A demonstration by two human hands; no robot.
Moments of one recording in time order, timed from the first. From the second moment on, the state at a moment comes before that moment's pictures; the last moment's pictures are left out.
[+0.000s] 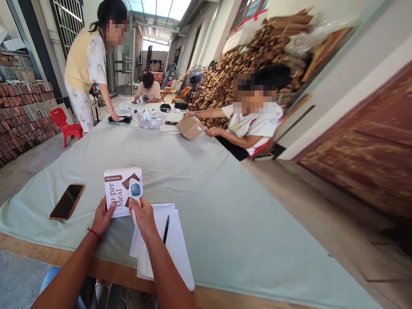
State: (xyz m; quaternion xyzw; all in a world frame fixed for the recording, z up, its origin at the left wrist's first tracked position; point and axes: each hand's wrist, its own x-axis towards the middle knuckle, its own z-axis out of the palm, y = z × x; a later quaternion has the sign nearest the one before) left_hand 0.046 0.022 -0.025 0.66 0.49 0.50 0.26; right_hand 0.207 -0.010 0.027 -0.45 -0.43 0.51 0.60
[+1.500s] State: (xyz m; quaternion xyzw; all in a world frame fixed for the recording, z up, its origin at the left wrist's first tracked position) left_hand 0.102 0.004 -0.029 0.88 0.37 0.26 0.13; right_hand 0.370 -0.092 -0.017 -0.79 -0.48 0.16 0.35
